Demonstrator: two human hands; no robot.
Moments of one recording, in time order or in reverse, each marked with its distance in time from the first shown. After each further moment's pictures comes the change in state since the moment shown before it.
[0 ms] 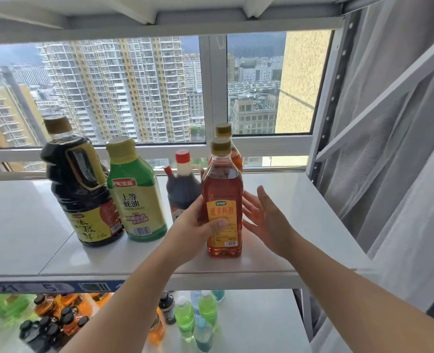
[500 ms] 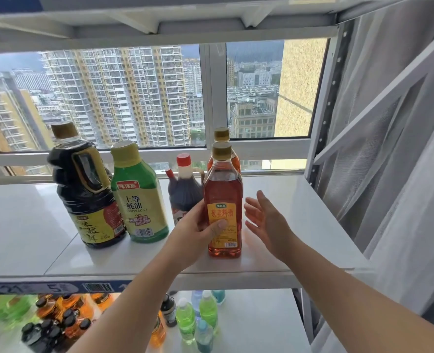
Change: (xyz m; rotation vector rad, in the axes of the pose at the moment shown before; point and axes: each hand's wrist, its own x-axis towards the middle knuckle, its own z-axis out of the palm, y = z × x) left_hand -0.008 0.003 0.004 0.152 0.052 0.009; right_hand -0.008 0.001 0.005 -0.048 0.189 -0.008
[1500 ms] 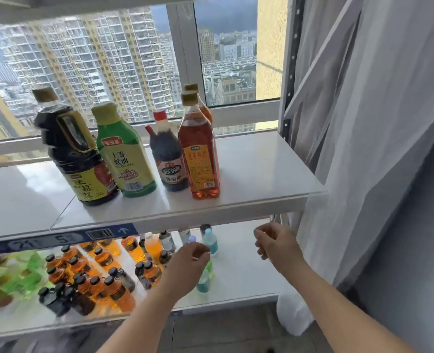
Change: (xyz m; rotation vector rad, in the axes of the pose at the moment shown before) left_hand -0.139 -0.094 0.068 0.345 -0.011 -0.280; right_hand -0.174 0.107 -0.041 -0.350 0.317 -0.022
